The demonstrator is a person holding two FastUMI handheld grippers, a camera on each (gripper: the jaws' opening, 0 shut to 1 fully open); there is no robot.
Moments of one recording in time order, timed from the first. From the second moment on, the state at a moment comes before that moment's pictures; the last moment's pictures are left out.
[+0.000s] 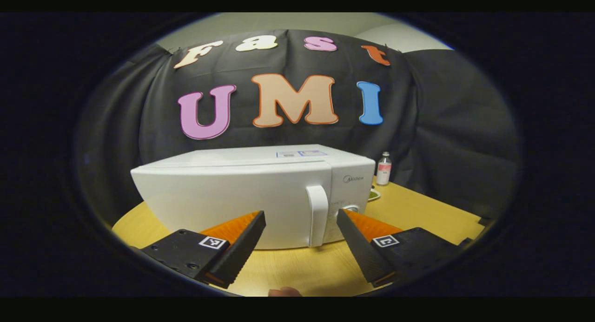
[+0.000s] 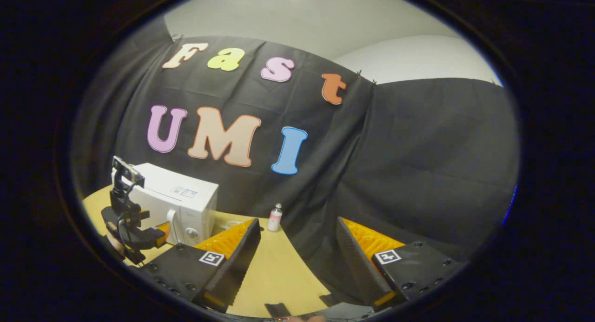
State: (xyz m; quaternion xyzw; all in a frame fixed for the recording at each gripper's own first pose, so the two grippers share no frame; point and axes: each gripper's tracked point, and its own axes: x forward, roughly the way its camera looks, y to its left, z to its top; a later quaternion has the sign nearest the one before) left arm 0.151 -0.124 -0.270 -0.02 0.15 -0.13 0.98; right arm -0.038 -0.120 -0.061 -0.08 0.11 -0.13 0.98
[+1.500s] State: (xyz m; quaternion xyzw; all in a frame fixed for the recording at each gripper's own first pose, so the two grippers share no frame) left arm 0.152 -0.151 -0.324 -0.04 0.21 -0.14 0.97; right arm -0.043 -0.123 -0.085 -0.09 0.15 -0.08 0.98
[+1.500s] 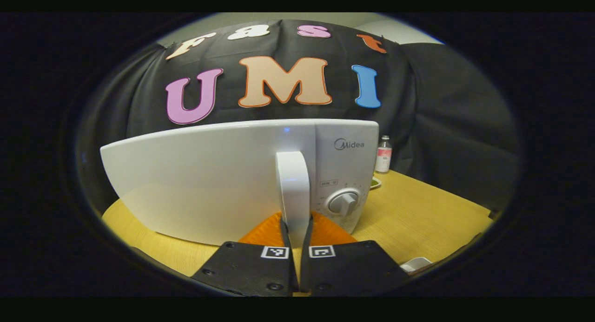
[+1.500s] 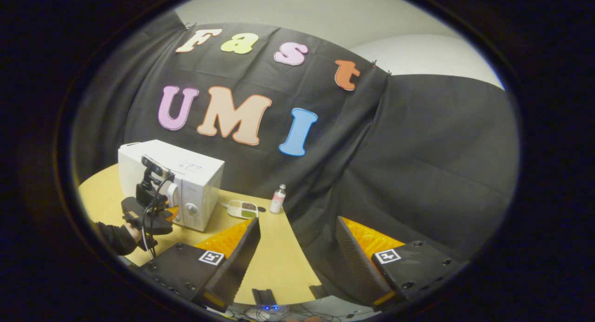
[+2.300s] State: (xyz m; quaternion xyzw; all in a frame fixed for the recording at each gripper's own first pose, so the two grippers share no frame) left arm -0.061 0.060 -0.313 0.00 0.29 -0.08 0.95; right arm -0.010 0.028 -0.113 0.09 0.17 0.02 0.98
